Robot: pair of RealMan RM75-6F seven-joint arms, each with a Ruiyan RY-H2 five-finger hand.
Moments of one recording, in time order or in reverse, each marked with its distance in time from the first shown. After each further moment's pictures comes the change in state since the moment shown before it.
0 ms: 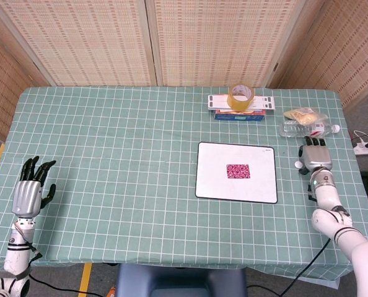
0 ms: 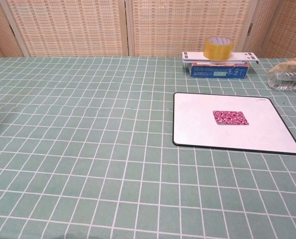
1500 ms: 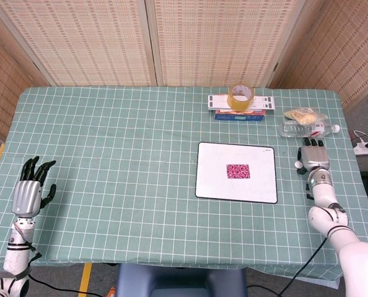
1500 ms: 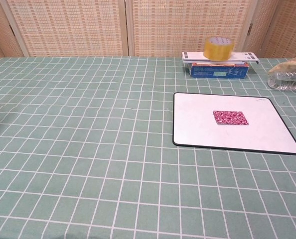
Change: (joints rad) left arm 0.000 0.006 0.000 -0.008 -0.001 -0.012 -0.016; right arm 0.014 -0.090 0.067 0.171 -0.114 -0.094 0.096
